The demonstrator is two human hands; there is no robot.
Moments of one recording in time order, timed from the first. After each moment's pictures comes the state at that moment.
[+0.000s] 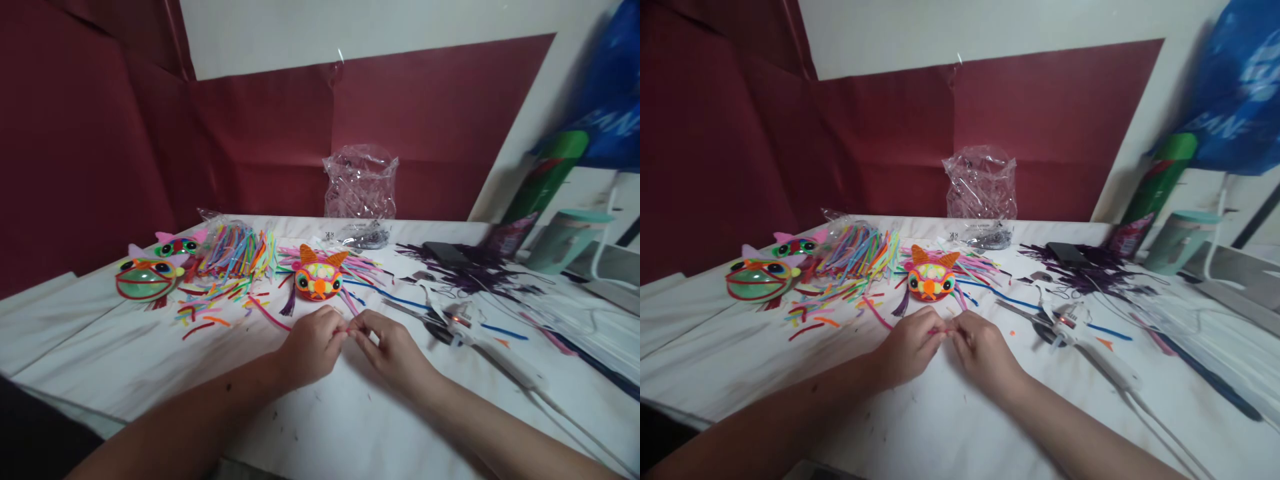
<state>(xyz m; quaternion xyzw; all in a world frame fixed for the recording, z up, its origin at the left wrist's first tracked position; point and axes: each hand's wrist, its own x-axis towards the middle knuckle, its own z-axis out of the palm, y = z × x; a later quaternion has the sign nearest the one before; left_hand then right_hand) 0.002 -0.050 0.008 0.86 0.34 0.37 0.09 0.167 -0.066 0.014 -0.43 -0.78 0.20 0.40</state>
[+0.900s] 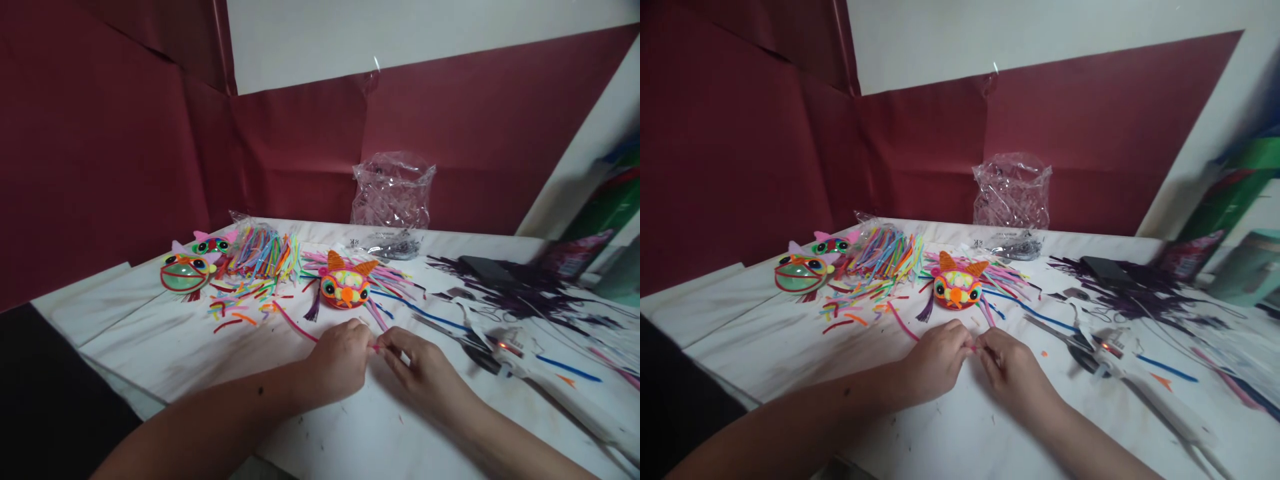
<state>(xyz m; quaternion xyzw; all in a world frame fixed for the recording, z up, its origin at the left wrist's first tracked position) 0.003 -0.056 0.002 0.88 0.41 0.25 0.03 0.168 -0.063 0.004 -0.42 -0.82 0.16 0.36</state>
